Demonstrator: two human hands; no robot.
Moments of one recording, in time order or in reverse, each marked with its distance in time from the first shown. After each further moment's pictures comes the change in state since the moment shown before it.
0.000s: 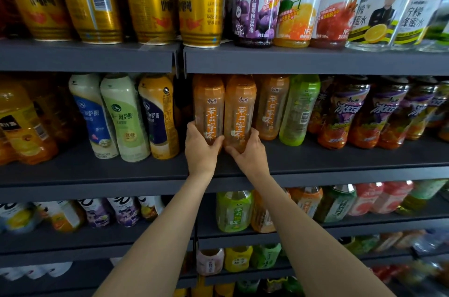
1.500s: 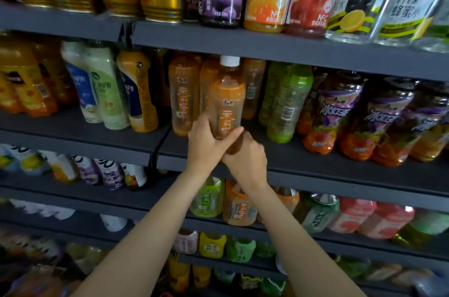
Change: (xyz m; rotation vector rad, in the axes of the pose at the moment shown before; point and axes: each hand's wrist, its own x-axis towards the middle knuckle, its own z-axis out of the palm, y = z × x) left_hand -0.065 0.056 0.045 0.038 0.004 0.115; right_hand -0.026 0.029 -0.077 -0.043 -0.075 -0.194
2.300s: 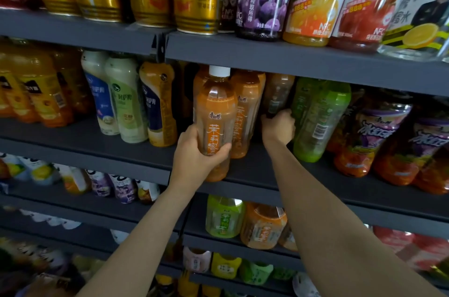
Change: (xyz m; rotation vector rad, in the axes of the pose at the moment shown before) left_hand 0.021 -0.044 -0.052 -0.030 0.018 -0.022; right_hand 0.136 0.010 0.034 -0.063 0.214 0.420
